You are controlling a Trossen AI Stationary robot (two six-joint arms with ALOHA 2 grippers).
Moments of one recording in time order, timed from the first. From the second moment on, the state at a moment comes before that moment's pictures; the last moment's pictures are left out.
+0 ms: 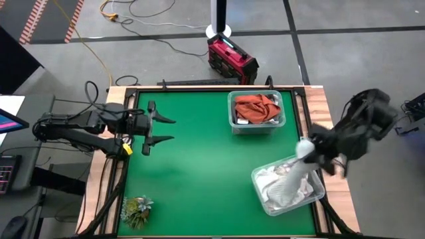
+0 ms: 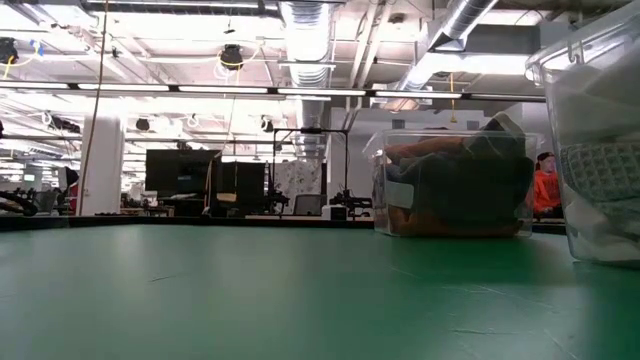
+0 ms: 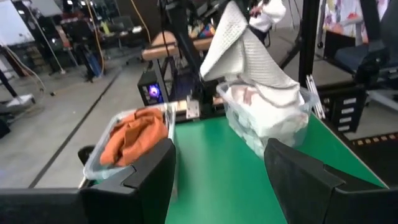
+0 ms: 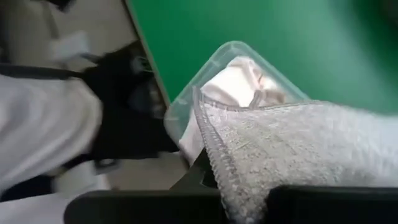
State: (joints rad) left arm -0.07 0.77 0.94 -0.26 -0.08 0.18; right arm 0.80 1.15 1.72 -1.57 0.19 1.26
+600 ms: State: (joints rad) left arm -0.07 0.77 0.94 -0.36 -0.08 0.13; right arm 0.90 1.29 1.23 -1.15 0.05 1.58
